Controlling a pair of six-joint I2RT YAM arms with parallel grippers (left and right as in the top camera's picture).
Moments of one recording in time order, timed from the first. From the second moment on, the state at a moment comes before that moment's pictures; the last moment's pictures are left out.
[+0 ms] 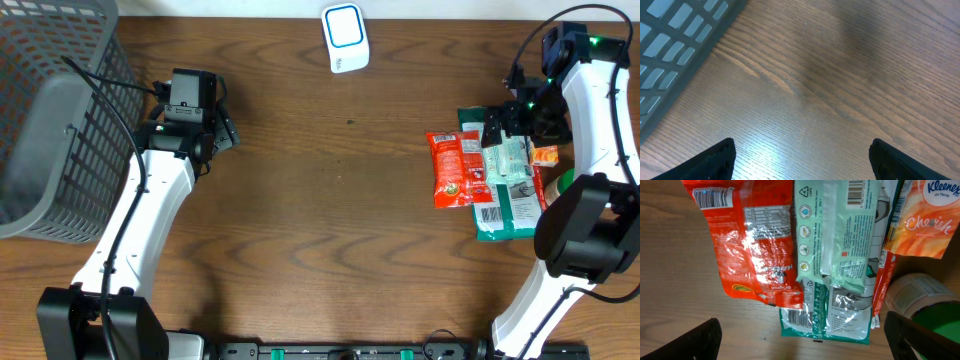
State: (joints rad) left arm -0.12 1.55 1.22 -0.73 -0.26 -0.49; right arm -0.17 2.07 1.92 -1.45 -0.06 -0.18
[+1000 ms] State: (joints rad) left arm -0.12 1.55 1.22 -0.73 -0.26 -0.49; right arm -0.15 1.46 1.92 -1.45 -0.05 -0.18
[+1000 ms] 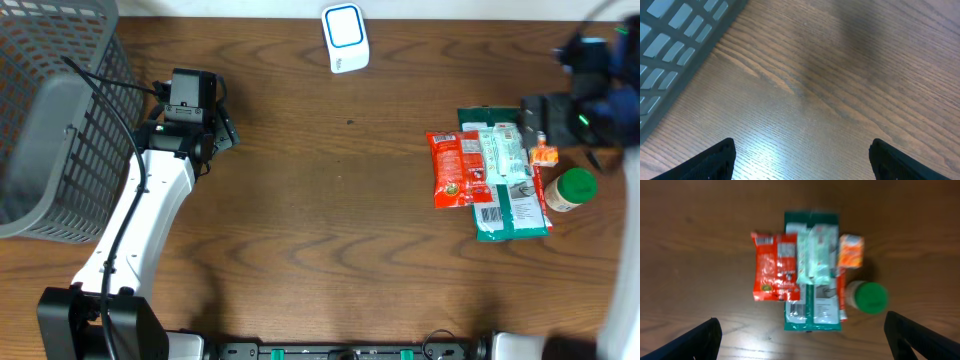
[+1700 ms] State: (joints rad) left arm -0.12 1.55 1.22 -0.73 -0.26 -0.49; right arm 0.12 0.66 1.77 -1.37 -0.03 -0.22
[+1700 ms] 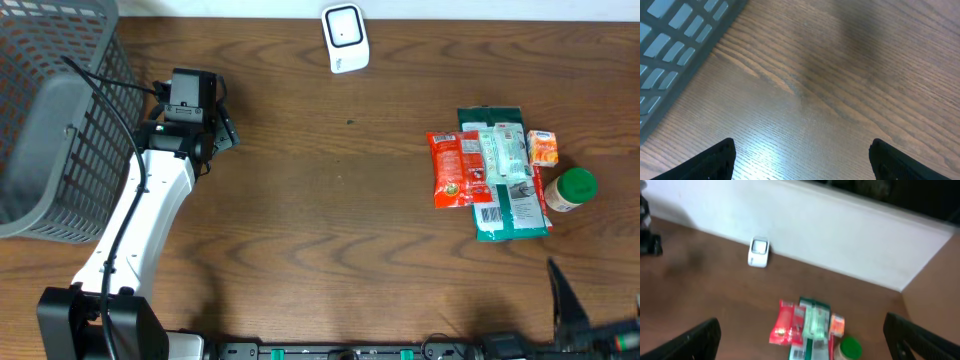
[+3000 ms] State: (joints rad) left arm -0.12 1.55 1.22 -0.73 -0.26 -0.49; right arm 0.08 0.01 0.01 0.13 -0.06 -0.06
